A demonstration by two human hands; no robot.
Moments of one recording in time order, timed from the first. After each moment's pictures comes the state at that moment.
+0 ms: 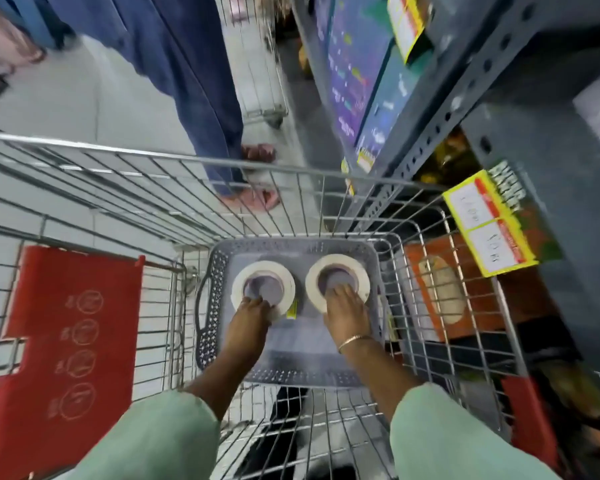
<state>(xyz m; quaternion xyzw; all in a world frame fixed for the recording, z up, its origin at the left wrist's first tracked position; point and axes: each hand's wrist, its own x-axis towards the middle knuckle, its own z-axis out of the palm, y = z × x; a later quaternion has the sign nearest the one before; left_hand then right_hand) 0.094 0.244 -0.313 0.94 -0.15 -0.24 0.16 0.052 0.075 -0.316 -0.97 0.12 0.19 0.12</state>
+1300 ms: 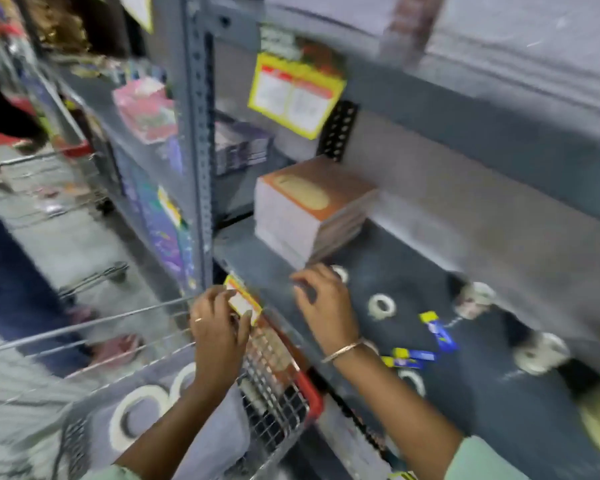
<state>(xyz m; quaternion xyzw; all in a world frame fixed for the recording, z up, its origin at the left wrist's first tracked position) 0.039 0.076 -0.050 0.83 -0.34 0.01 0.44 -0.067 -0.039 0.029 -0.88 0.27 -0.30 0.26</state>
